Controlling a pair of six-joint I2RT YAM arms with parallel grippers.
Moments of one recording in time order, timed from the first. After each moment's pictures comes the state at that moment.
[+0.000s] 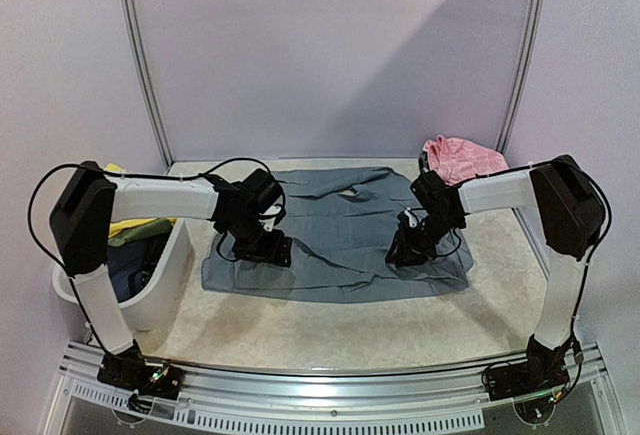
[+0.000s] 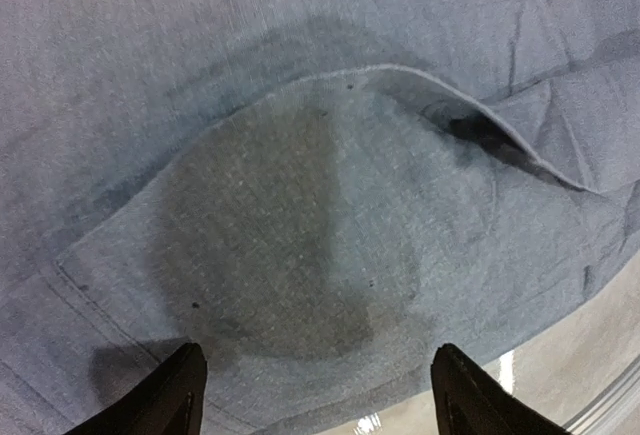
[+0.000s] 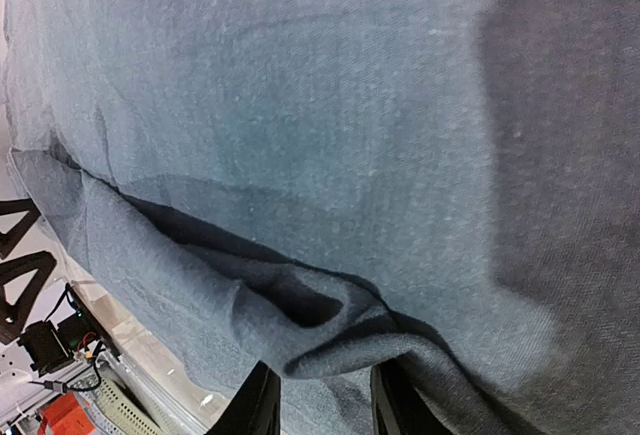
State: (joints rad) left arm -0.71 1.83 1.22 -0.64 0.06 -0.44; right arm 0.50 1.95 1.20 -0.51 -0.48 0.61
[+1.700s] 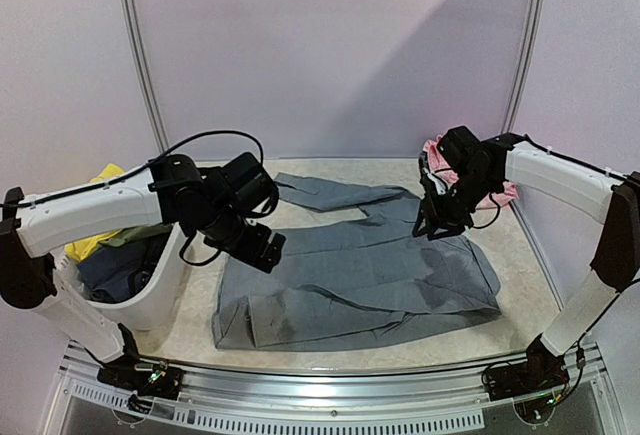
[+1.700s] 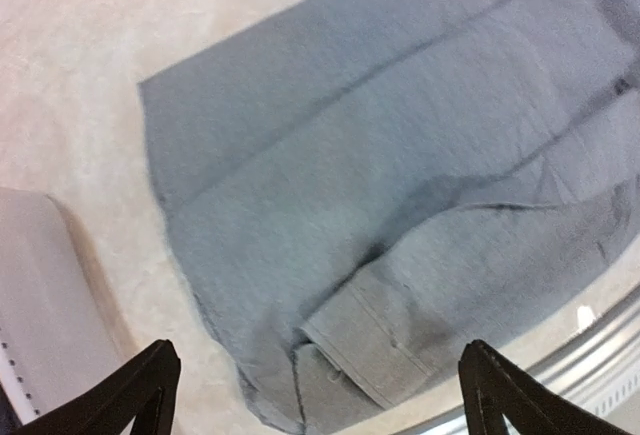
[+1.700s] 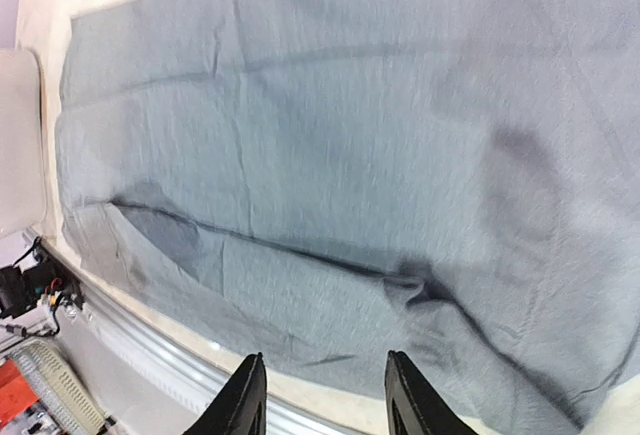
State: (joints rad) left arm -0.99 1.49 1.31 -1.01 -0.25 -0.52; right arm 0.50 1.62 1.34 -0.98 -0.34 0.45
